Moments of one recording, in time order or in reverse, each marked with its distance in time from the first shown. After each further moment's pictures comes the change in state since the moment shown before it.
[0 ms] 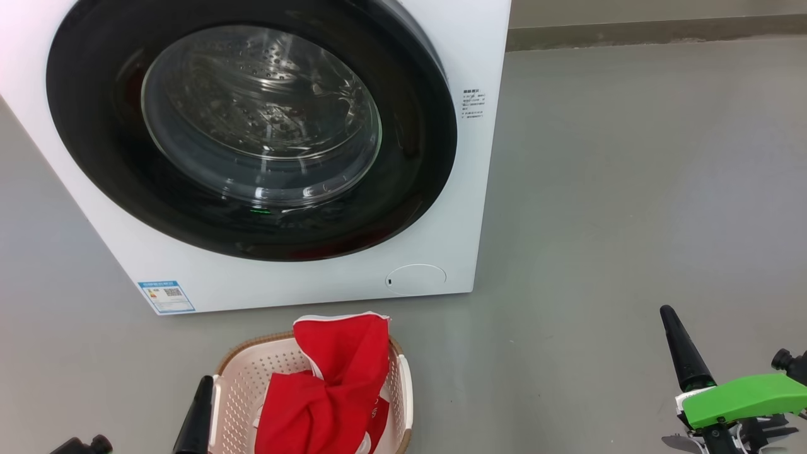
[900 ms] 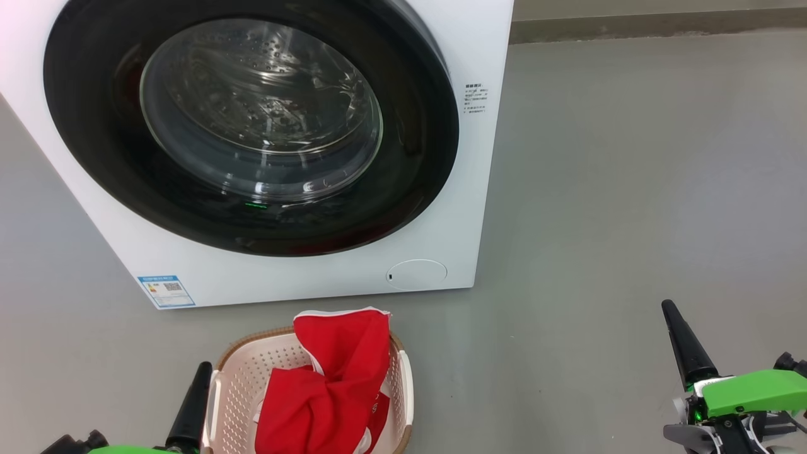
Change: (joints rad) left arm -0.045 -0.019 0.039 0.035 -0.266 -0.028 0.071; right arm -0.019 0.028 -0.043 0.005 0.239 0.000 0.077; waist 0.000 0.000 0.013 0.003
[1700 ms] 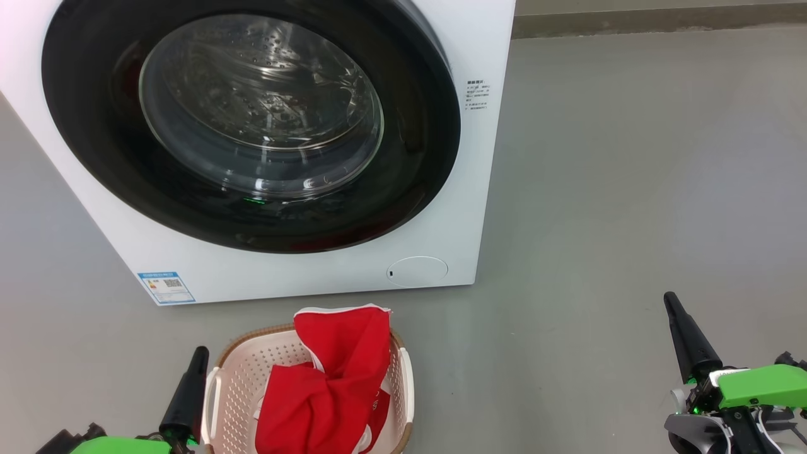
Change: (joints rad) left arm -0.038 -0.011 0.026 0.025 -0.185 -0.033 0.048; right arm -0.019 0.018 -0.034 0.005 0.170 0.000 0.053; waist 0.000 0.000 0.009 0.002
